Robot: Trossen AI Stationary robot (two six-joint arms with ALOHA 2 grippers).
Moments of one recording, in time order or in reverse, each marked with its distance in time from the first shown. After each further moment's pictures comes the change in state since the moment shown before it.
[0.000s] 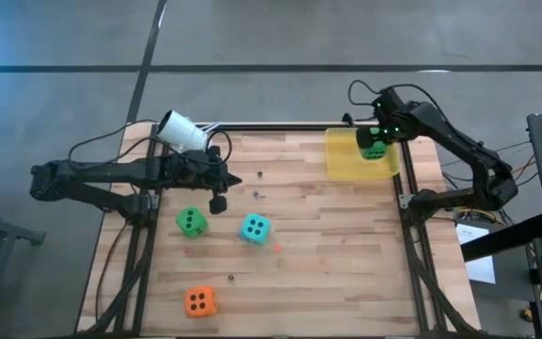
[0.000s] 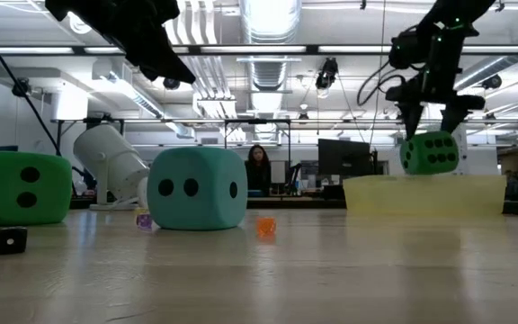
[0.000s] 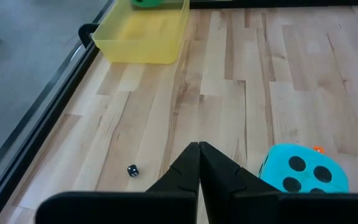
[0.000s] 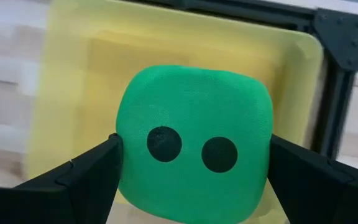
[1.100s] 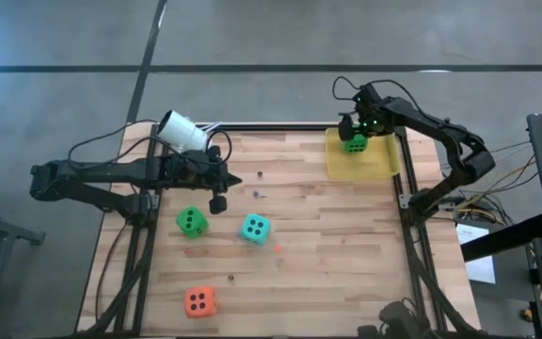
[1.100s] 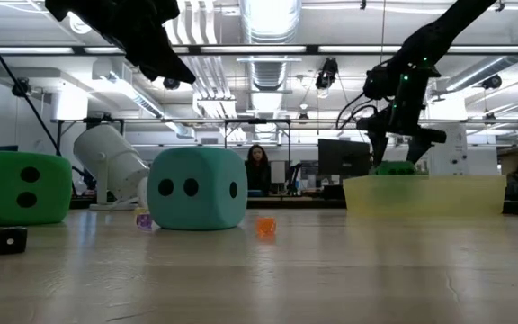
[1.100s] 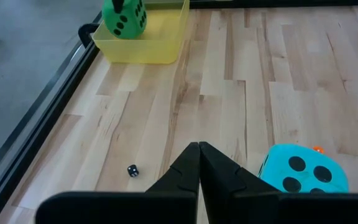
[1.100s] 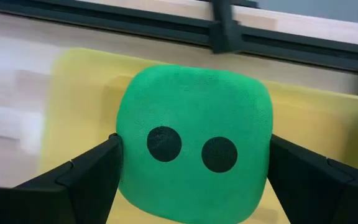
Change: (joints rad) left arm 0.000 0.000 0.000 -0.001 0.000 0.001; right arm 0.003 0.290 0.035 0.278 -0.057 0.023
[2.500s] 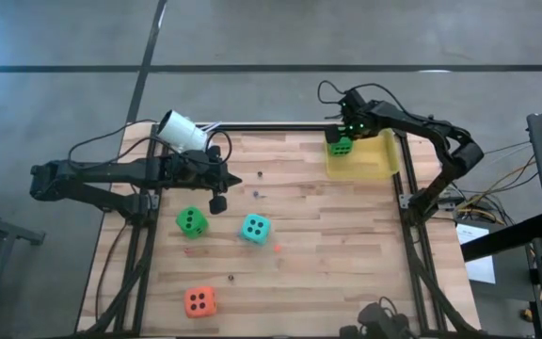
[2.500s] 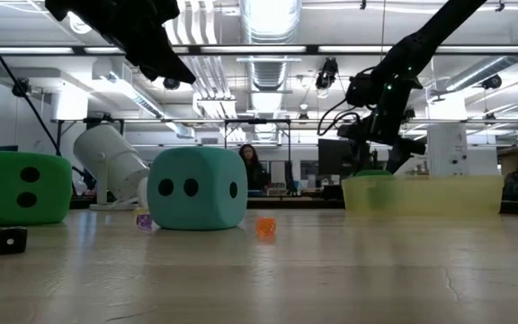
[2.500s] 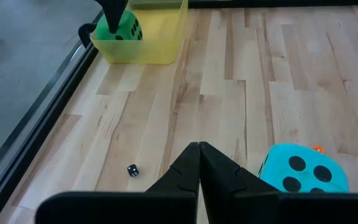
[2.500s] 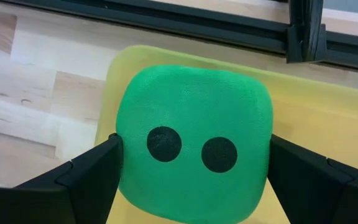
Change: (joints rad) left arm 0.000 0.000 0.000 -0.001 0.000 0.000; right arm 0.095 0.108 0.018 0.112 -0.023 0.068
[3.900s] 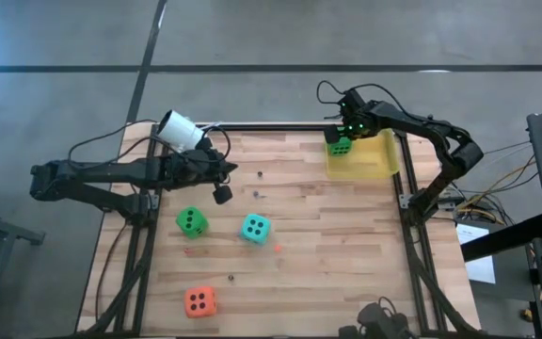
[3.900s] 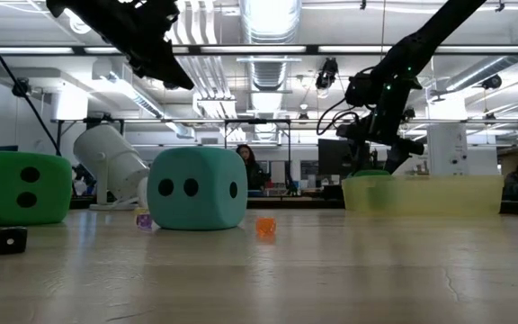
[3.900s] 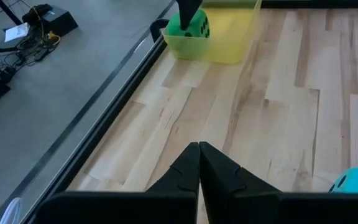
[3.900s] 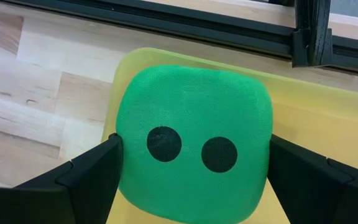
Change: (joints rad) left arm 0.000 0.000 0.000 0.008 -0.262 -0.055; right arm 0.003 0.000 0.001 0.011 -0.002 -0.005
